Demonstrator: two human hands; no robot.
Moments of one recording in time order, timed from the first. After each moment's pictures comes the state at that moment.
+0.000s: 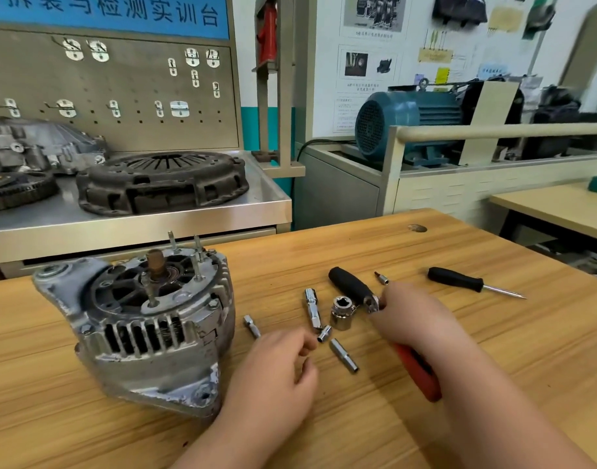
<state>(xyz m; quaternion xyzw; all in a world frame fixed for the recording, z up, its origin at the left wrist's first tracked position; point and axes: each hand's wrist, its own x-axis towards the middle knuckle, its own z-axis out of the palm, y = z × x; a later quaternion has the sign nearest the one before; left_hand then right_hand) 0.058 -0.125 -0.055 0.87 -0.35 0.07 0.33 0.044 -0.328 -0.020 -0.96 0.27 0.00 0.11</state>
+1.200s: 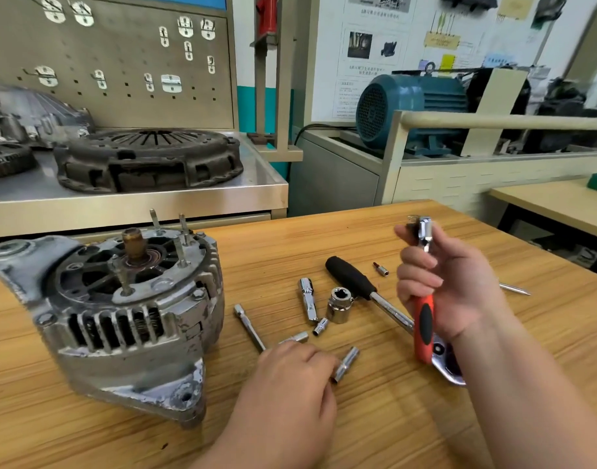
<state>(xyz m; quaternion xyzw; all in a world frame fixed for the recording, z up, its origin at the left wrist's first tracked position) 0.048 -0.140 -0.064 0.88 -0.41 0.04 0.22 0.034 -0.352 -0.003 -0.35 0.05 -0.09 0.93</state>
